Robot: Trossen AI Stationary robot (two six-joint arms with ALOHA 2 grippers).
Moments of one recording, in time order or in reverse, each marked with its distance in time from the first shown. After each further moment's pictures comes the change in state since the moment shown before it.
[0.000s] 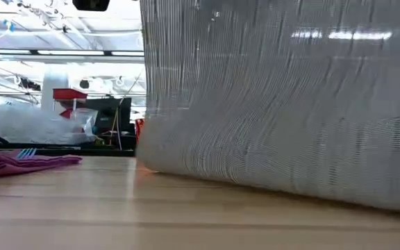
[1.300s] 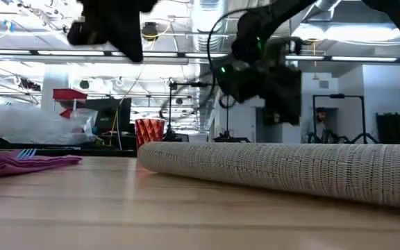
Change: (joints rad) left arm -0.112 0.314 -0.076 0.095 -0.094 -0.149; right arm -0.337 0.097 0.010 -1.406 0.503 -0.851
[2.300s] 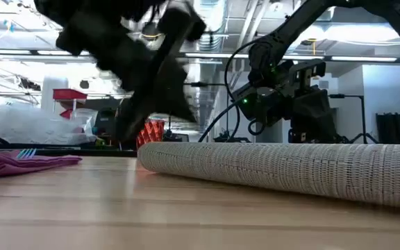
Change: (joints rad) left arm 0.106 0.113 -0.416 0.905 0.194 -0.100; right arm -0.124 0.000 -0.149 -0.036 -0.002 -0.150
